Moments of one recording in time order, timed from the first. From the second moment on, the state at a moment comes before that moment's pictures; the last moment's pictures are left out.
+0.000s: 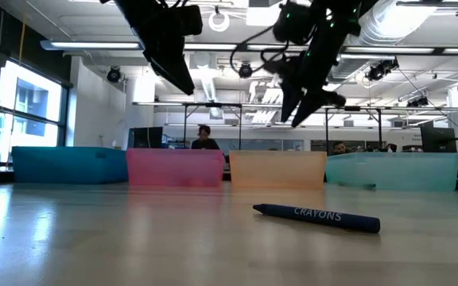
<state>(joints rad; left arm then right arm) 0.25 1.44 1.14 -0.63 -0.12 0.03 -0.34 1.57 1.16 -0.66 0.11 0.72</state>
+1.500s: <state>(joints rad) -0.08 1.72 1.47 -0.58 -0.10 0.01 -0.18 1.27 1.16 -0.91 0.21 0.76</state>
